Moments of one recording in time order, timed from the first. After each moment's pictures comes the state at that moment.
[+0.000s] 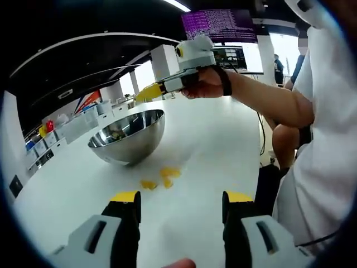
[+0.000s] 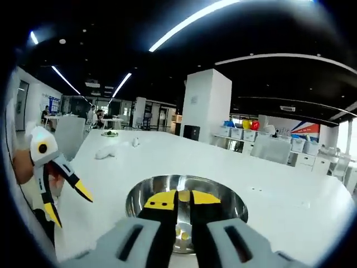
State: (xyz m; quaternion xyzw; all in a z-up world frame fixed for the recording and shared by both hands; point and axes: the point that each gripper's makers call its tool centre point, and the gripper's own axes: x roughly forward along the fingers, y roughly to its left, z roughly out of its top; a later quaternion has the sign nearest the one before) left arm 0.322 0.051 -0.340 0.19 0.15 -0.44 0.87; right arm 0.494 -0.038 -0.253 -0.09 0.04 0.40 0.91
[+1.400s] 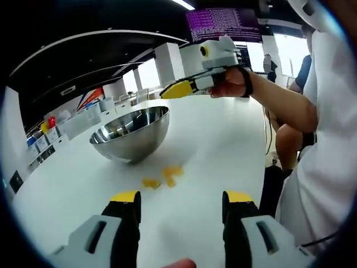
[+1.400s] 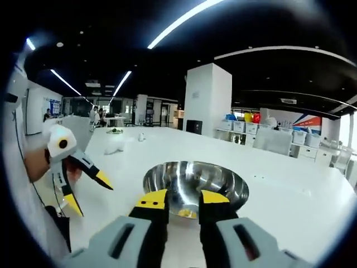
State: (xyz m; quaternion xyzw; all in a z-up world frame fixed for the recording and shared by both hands) left arm 0.330 0.051 -0.344 0.18 0.16 -0.43 0.87; right arm 0.435 -0.059 -0.258 -0.09 0.04 0.43 0.90
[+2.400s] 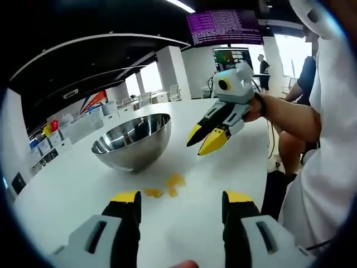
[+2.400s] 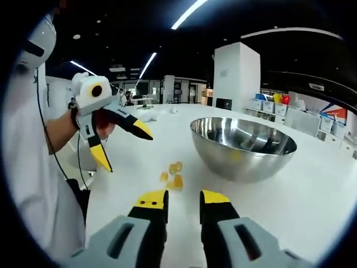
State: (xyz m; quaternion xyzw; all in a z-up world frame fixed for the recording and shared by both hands) left arm 0.335 0.042 -0.332 0.18 0.14 -0.42 0.88; right arm 0.386 -0.037 -0.345 -0.11 0.13 0.52 0.84
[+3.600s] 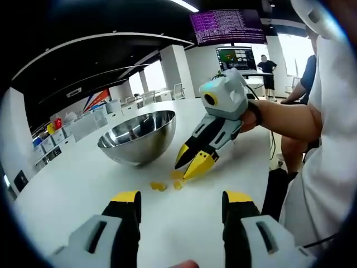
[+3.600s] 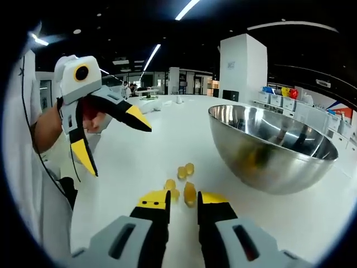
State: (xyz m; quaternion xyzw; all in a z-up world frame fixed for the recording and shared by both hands) left arm 0.334 0.054 -0.335 0.18 0.15 -0.41 0.88; right arm 0.390 0.016 -0.373 -0.13 0.15 0.54 0.82
